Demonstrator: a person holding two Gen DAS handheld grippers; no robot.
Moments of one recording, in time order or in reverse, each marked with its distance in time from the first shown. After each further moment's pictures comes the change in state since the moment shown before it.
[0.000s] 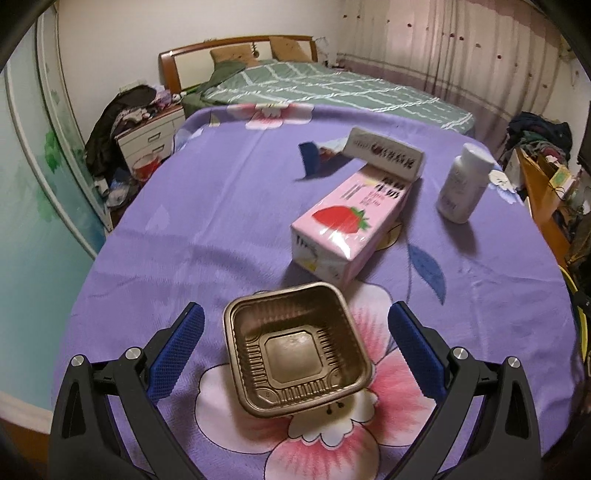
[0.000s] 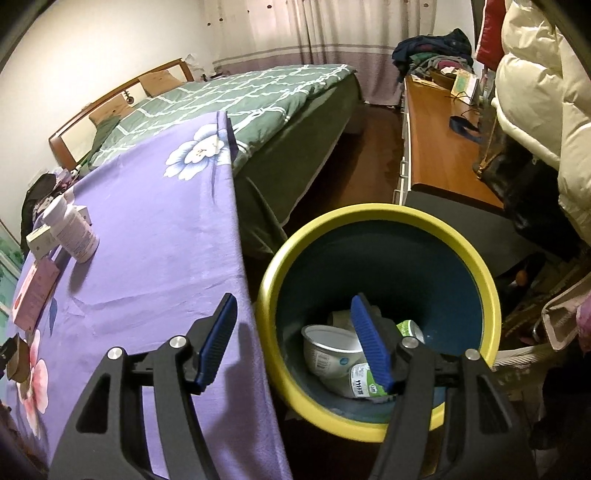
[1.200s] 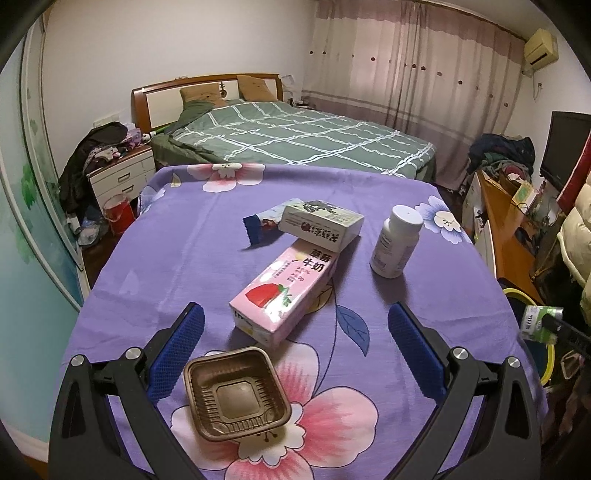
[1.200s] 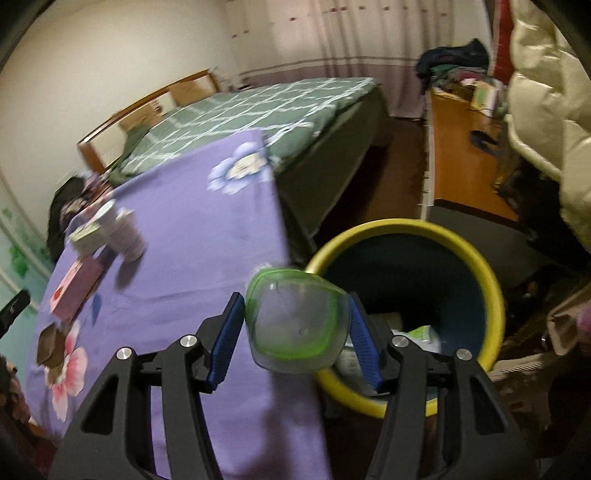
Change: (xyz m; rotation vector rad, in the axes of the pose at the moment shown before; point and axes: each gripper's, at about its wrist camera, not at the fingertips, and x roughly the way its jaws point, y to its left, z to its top) left arm -0.053 -0.032 0.030 0.053 -0.166 -0.139; right arm -0.045 0.001 -0.001 0.000 -0.060 0.081
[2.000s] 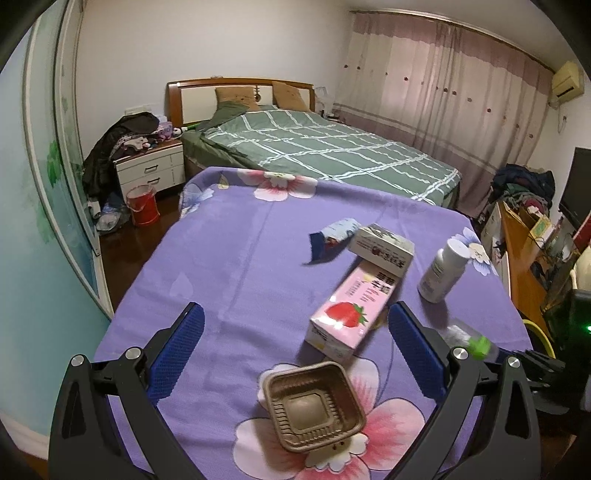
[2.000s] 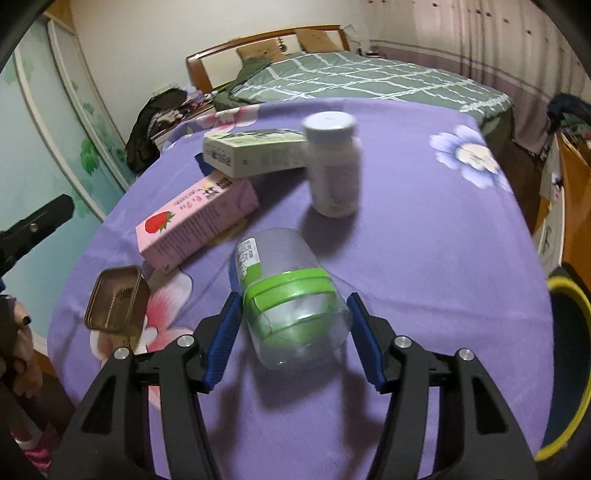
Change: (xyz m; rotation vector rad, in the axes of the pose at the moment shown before) left arm -0.013 0.064 0.005 -0.108 -0.041 0.057; right arm 0.046 0.193 -0.028 -0.352 0.159 0.308
